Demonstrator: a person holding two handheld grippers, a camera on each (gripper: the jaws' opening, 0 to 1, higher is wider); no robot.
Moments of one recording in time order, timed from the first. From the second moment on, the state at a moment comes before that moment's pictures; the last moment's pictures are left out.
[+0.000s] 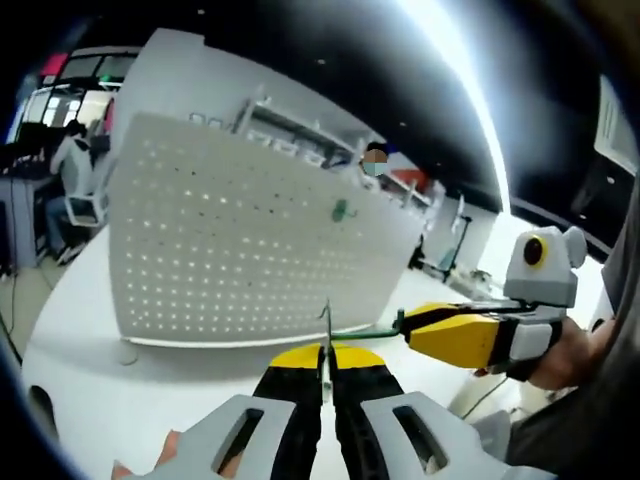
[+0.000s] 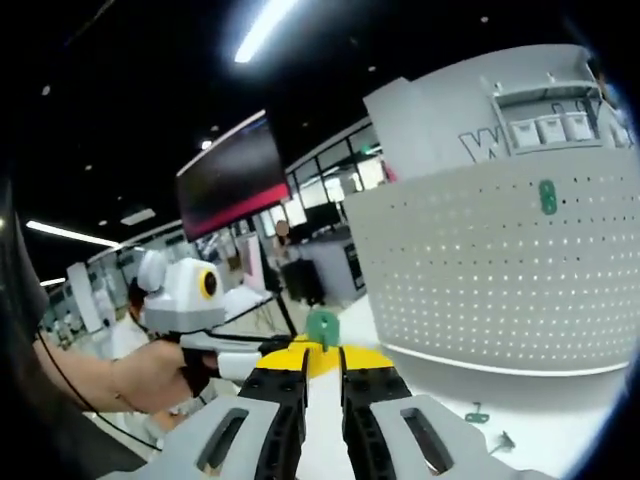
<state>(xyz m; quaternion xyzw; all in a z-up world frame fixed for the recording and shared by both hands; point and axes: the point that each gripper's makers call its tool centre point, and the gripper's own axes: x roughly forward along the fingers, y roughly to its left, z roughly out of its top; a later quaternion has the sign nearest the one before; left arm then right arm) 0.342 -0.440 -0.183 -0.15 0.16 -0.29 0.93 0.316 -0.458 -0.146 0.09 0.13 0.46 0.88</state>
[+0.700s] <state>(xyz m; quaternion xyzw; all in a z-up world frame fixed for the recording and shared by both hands) 0.331 -0.463 -0.162 -0.09 0.11 -0.33 0.93 0.322 -0.456 -0.137 0.16 0.14 0.45 0.87</state>
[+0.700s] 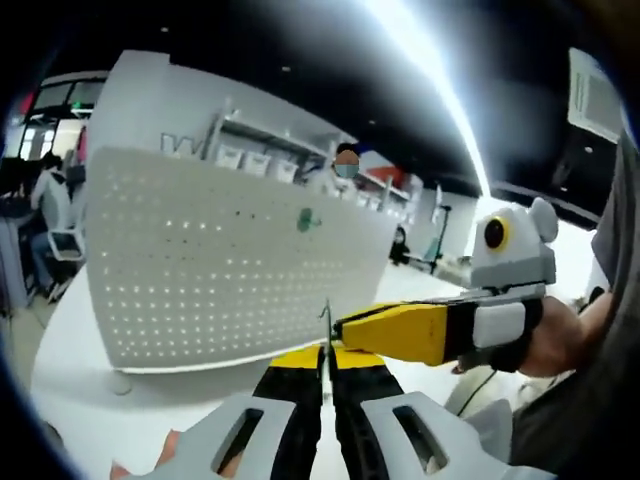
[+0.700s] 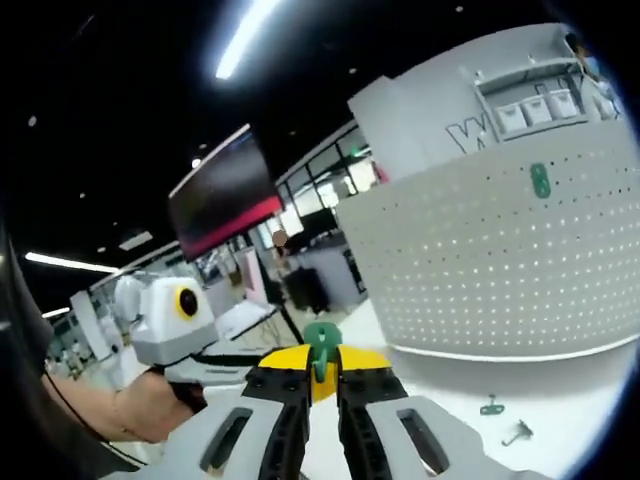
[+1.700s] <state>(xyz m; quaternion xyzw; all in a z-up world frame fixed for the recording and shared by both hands) 0.329 -0.458 -0.167 -0.04 0.11 -0.34 0.93 0.325 -0.453 -0.135 0.12 0.13 0.45 0.88</state>
